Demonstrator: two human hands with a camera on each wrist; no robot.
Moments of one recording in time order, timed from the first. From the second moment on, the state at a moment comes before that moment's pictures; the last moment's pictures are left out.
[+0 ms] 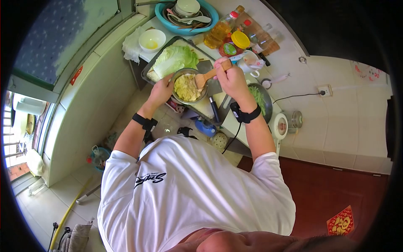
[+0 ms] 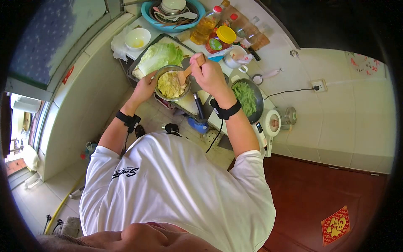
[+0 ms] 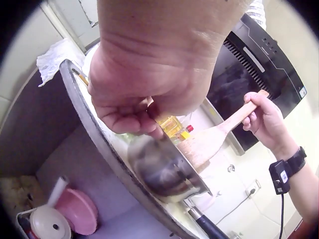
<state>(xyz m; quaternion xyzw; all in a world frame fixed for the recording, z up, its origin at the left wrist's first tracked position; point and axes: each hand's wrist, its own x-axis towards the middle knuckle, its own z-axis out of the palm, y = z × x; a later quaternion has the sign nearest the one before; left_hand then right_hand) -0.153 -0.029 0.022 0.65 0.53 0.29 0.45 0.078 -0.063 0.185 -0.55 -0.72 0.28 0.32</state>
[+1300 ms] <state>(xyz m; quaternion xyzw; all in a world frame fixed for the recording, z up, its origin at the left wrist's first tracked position) -0.148 -0.052 0.023 0.49 0.40 0.26 0.73 0.028 -0.086 0.124 -0.77 -0.55 -0.01 0.34</state>
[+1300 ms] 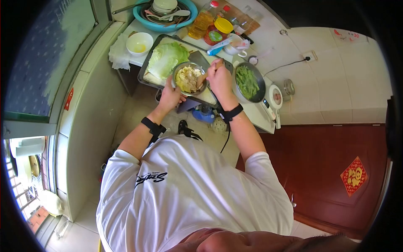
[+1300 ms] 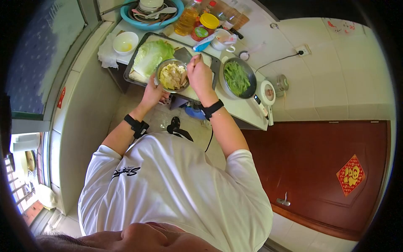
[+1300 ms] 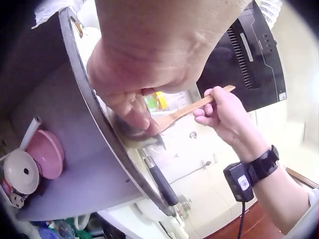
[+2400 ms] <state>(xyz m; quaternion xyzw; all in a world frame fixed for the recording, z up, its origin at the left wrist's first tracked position) -0.141 -0.059 0.015 0.48 0.38 0.29 0.74 0.007 -0.081 0.128 -0.72 -0.57 0.08 0.38</state>
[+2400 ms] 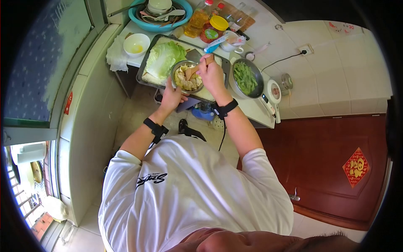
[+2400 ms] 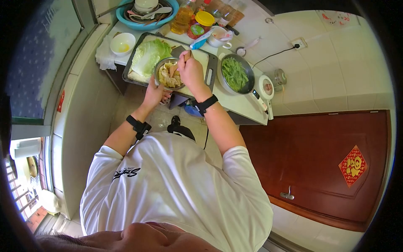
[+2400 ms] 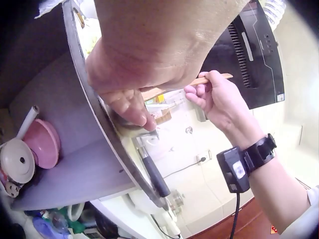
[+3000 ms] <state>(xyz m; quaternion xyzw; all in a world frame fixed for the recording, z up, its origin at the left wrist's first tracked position) -0.142 -0.060 0.022 0.47 0.36 0.29 0.75 0.017 -0.101 0.138 -0.72 -0.59 0.07 0.36</state>
